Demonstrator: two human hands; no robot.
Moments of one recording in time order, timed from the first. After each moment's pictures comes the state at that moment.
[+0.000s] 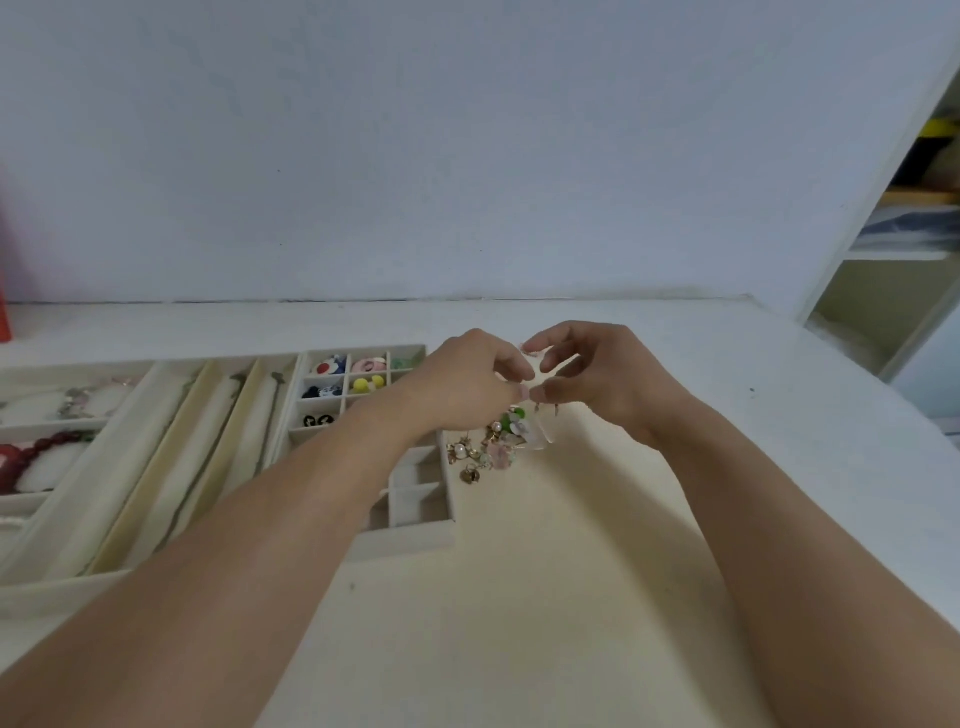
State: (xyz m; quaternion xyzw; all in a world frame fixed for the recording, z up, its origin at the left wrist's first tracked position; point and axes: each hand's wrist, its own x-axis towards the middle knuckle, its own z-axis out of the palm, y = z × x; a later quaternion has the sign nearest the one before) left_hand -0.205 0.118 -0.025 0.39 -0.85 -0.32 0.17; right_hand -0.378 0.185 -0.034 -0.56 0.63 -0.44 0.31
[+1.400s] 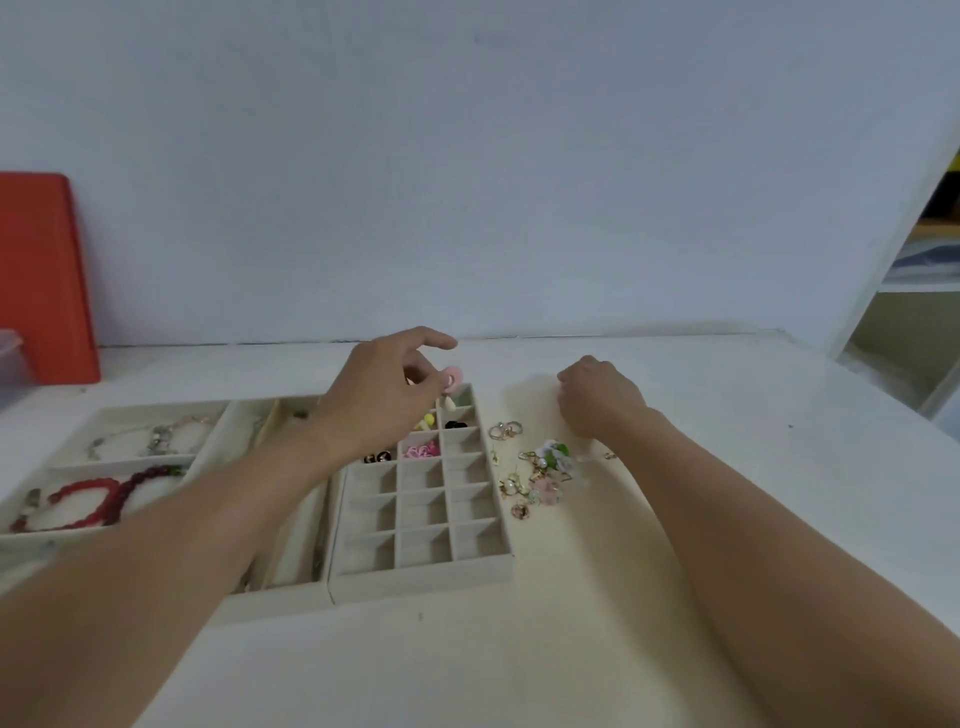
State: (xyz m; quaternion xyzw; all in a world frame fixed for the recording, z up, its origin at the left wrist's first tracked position) left_hand -0.105 0.090 -0.010 0.39 -0.81 -0.27 0.35; right_hand -0.366 0.102 -0.059 -0.59 0.80 -0.09 -0.01
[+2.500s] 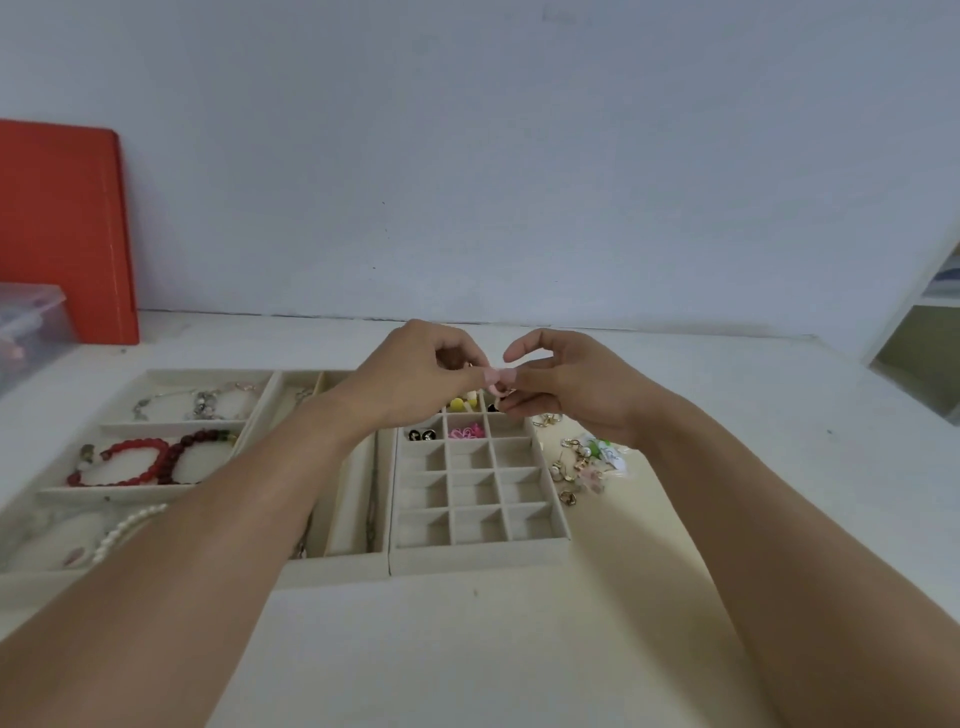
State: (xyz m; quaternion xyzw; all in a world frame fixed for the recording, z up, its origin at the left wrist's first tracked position) left_hand -0.079 0.081 -0.008 0.37 -0.81 -0.33 0.30; right_hand -0.272 0.142 -0.004 -0.53 0.52 -0.44 0.50
